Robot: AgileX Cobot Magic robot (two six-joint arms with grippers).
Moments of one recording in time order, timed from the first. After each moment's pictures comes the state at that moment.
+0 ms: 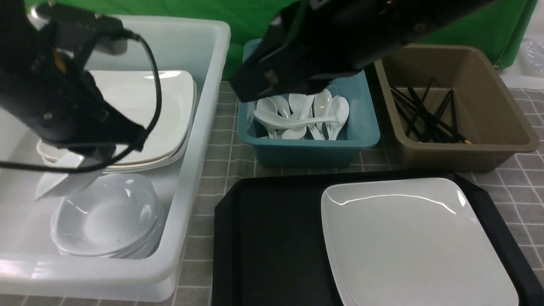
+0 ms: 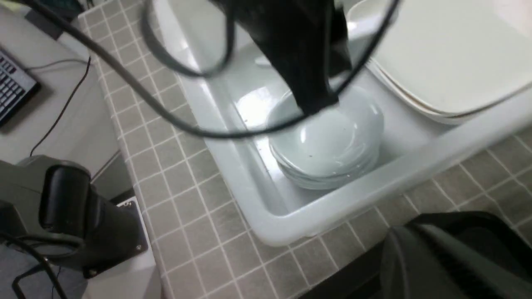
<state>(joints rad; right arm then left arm) 0.73 1.62 -1.82 0.49 0.98 -0.35 -0.30 1.38 -1.18 0.13 1.02 -0.03</state>
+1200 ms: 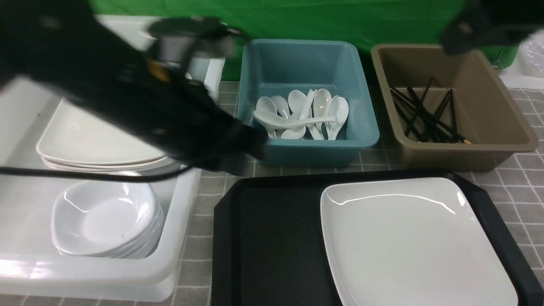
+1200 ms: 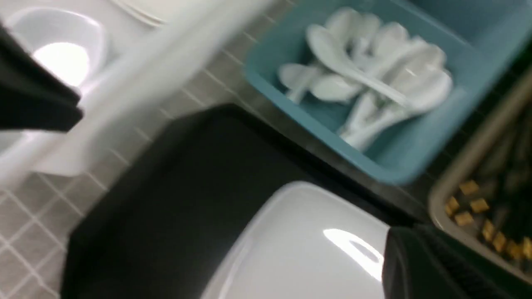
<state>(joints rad) 0.38 1.40 -1.71 0.13 1.17 -0.22 -0.57 1.46 -1.28 -0.23 0.93 -0.03</state>
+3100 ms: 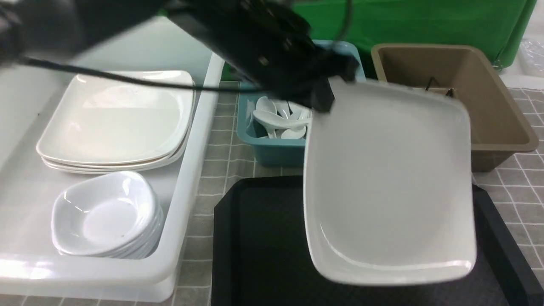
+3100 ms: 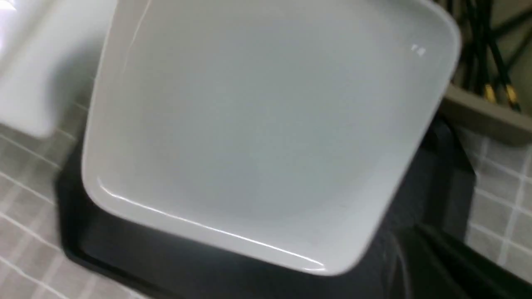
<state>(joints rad) 0.20 0.93 -1.24 0.29 1.05 -0.26 -0.51 1.68 -1.68 -0.43 0.94 0.04</state>
